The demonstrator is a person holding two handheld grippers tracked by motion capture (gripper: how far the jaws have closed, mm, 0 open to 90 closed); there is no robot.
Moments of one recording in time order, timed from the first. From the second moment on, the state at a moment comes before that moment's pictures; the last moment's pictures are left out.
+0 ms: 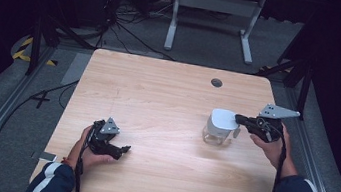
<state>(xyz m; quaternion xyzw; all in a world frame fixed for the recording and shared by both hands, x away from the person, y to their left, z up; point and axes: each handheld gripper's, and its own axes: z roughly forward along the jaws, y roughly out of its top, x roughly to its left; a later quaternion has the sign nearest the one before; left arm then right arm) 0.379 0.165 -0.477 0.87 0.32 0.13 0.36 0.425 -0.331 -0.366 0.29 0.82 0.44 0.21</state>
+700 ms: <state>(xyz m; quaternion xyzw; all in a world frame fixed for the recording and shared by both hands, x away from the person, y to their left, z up) 0.422 0.029 -0.408 0.87 0.18 0.14 0.45 0.424 -0.334 -0.368 0.31 0.81 0.44 0.21</state>
